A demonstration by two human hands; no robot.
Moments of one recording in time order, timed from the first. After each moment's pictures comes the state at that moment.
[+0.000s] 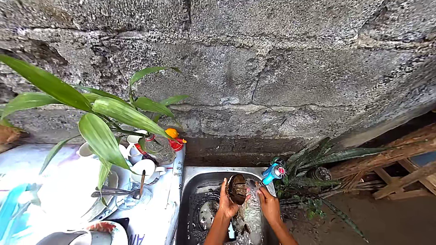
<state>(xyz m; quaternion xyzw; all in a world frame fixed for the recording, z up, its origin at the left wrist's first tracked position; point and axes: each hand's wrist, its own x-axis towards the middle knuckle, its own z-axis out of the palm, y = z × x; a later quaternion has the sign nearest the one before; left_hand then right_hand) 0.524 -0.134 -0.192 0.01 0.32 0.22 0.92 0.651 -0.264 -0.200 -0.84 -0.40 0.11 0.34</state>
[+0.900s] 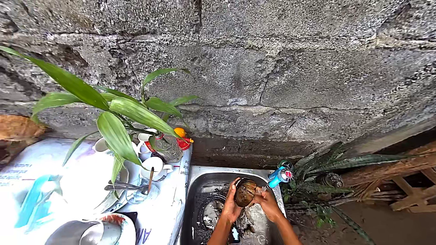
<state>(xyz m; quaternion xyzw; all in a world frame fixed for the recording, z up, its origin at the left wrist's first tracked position) 0.511 -0.143 -0.208 0.19 0.26 0.30 0.90 0.652 -0.227 -0.193 -0.70 -0.23 0.45 0.51</state>
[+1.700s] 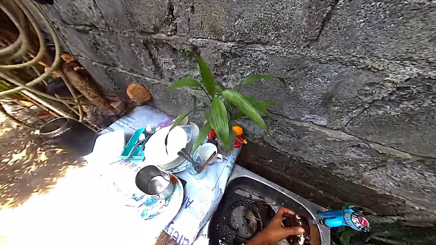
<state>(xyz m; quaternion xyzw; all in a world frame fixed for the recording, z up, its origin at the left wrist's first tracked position) 0.516 -0.167 -0.191 0.48 0.28 0.24 0.79 0.654 -0.238 -0.219 -0.76 -0.34 0.30 0.47</state>
